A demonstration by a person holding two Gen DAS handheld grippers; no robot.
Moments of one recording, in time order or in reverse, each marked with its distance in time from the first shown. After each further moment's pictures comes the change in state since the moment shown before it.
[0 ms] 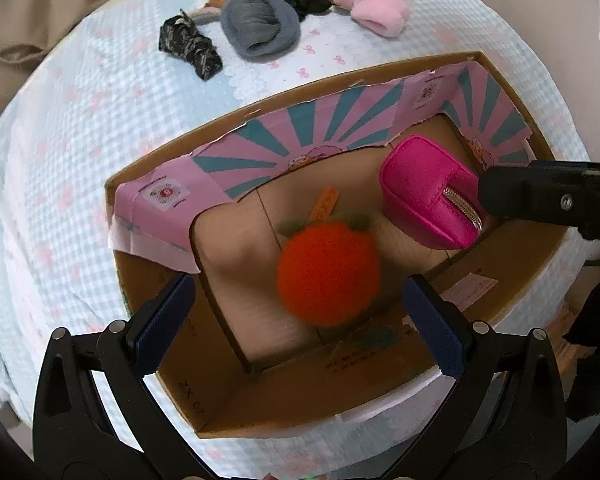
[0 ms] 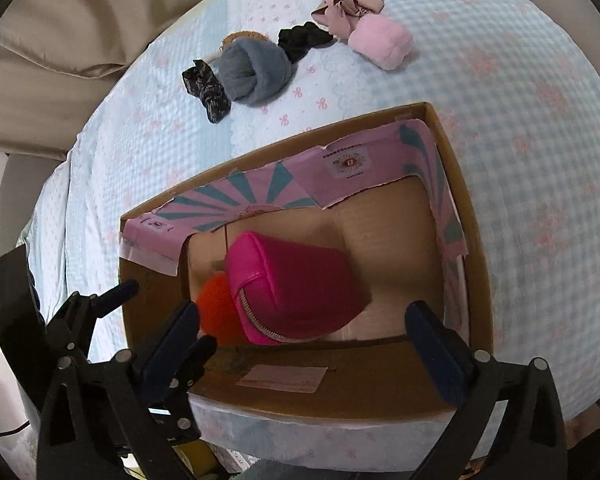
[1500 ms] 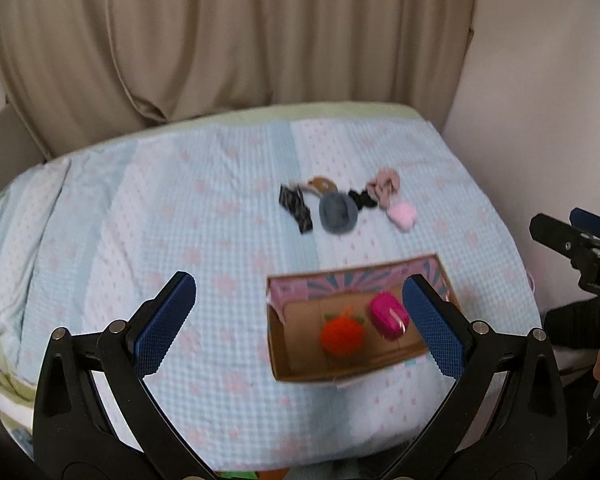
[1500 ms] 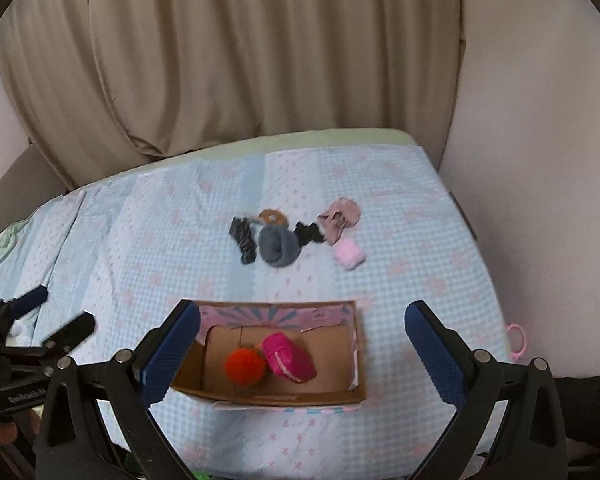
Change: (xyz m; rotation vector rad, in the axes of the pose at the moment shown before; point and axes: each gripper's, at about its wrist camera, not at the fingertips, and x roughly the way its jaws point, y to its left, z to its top) left arm -0.274 0.045 -0.045 -0.290 -0.467 0.098; right arm -0.238 0.107 -0.045 -0.250 -0.525 -0.245
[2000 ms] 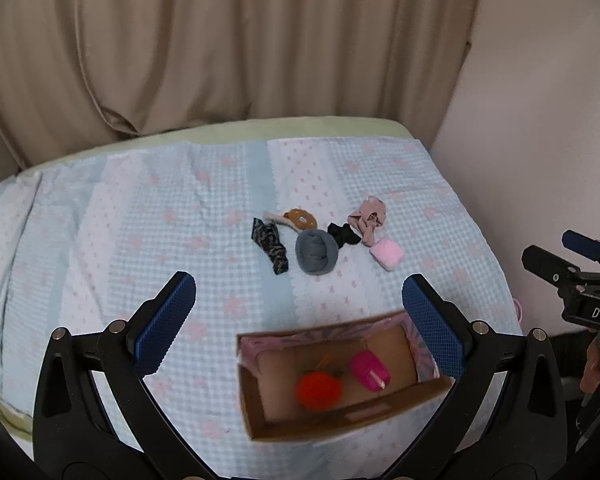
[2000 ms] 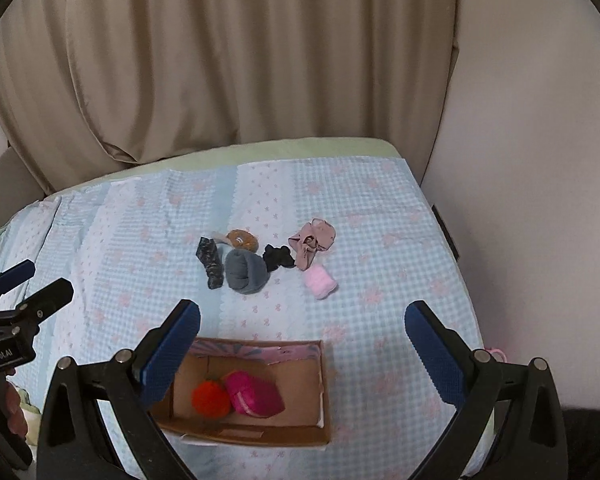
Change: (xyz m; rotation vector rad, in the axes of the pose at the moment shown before) left arm 0.047 -0.010 0.077 -0.007 -0.030 -0.075; right arm 0.047 -0.034 0.052 -0.020 0.022 -0.058
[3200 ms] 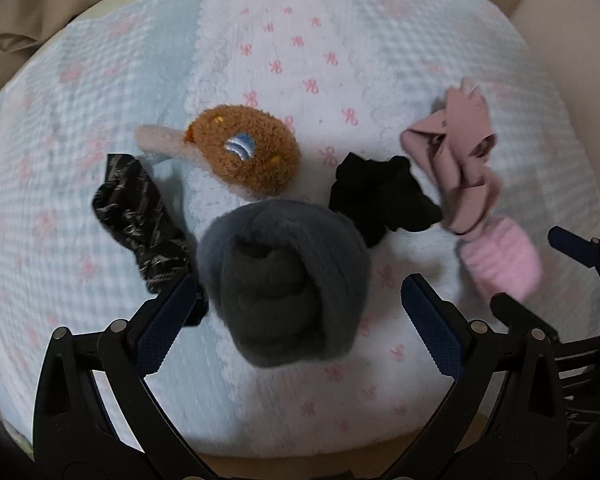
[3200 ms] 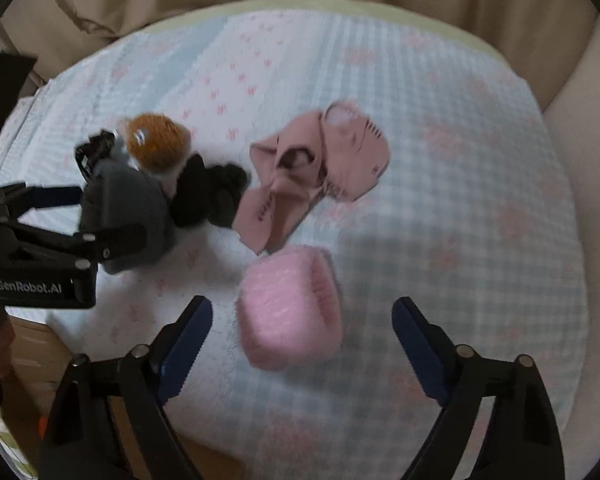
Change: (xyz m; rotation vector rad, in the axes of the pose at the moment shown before) left arm 0.427 -0.049 -0.004 -0.004 0.483 0.038; right arm 0.369 -0.048 -0.008 -0.243 0.356 0.145
